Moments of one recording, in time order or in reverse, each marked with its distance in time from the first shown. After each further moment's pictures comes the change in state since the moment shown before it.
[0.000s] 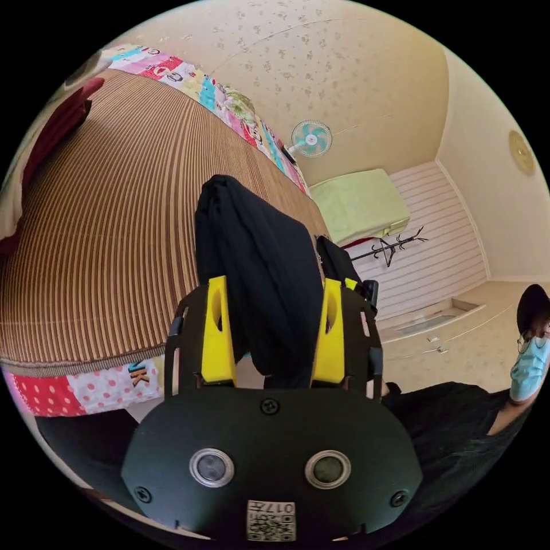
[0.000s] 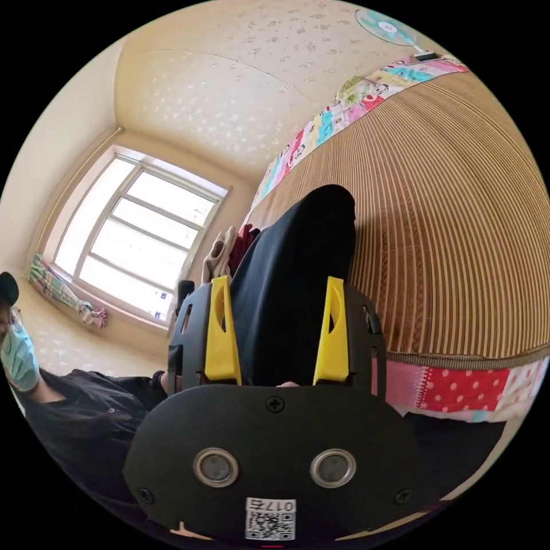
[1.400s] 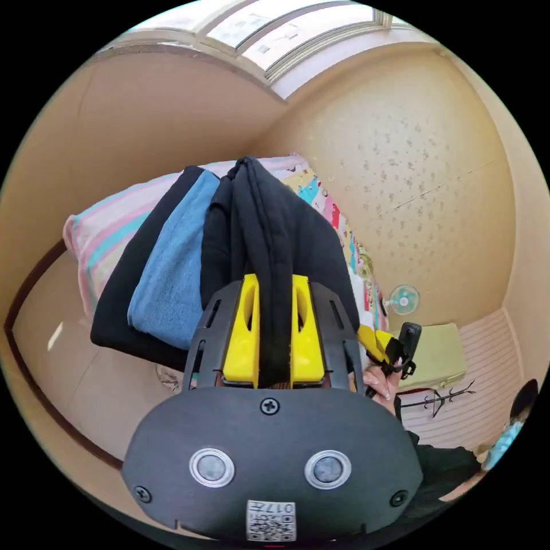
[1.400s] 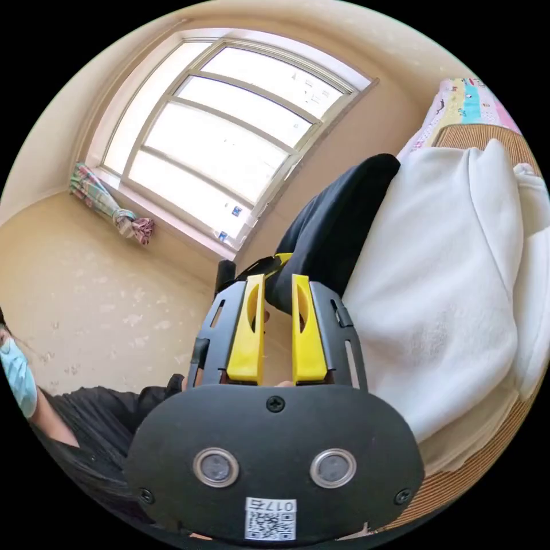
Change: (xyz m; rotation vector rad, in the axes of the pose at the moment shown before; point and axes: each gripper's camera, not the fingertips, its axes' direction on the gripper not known) left arm -0.167 0.063 -0.482 0.693 -0.326 -0.372; right arm -0.272 0.020 0.431 -0.460 -0.488 -0.475
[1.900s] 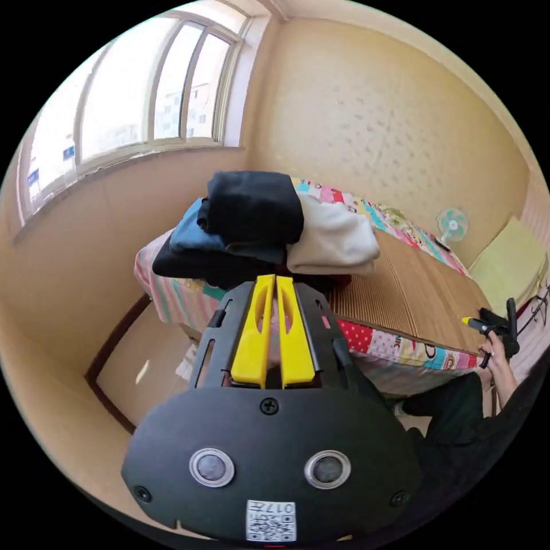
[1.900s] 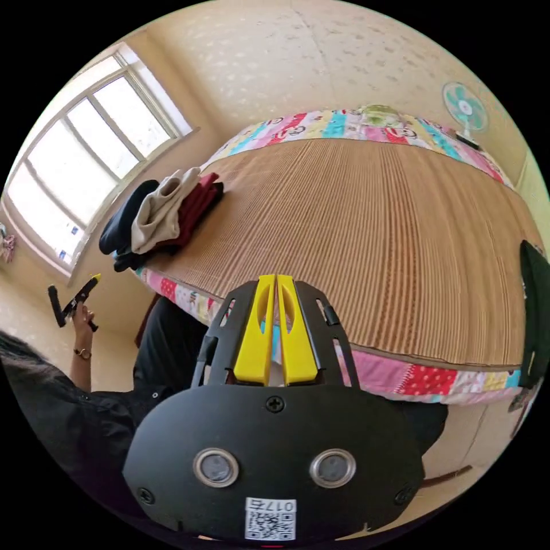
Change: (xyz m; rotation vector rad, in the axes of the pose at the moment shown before) left arm 0.112 0.272 0.003 0.050 -0.550 0.523; right arm -0.097 0.307 -0.305 0.208 1.170 0.331
